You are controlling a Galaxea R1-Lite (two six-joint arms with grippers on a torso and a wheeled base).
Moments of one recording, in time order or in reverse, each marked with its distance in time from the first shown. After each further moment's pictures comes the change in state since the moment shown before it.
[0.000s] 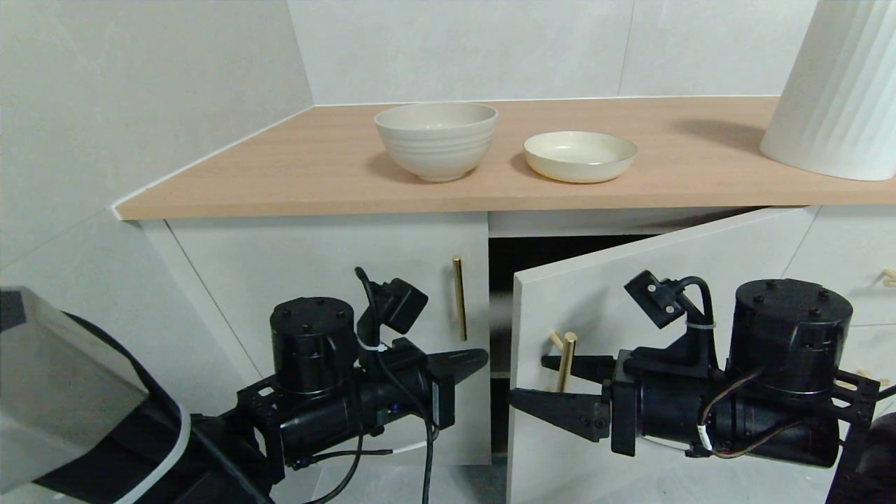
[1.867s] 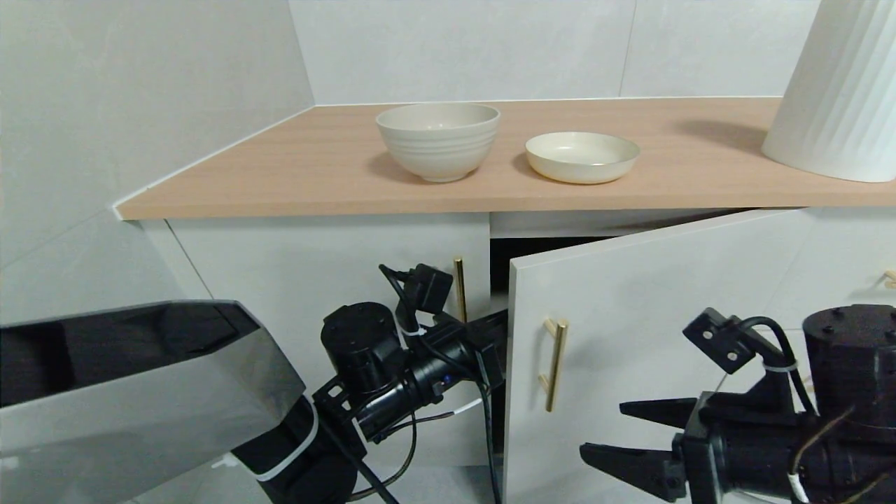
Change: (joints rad) left arm -0.055 0.252 -0.136 -0.429 0.057 -0.109; right arm -0.066 -0.264 0.077 0.459 -0.170 -0.137
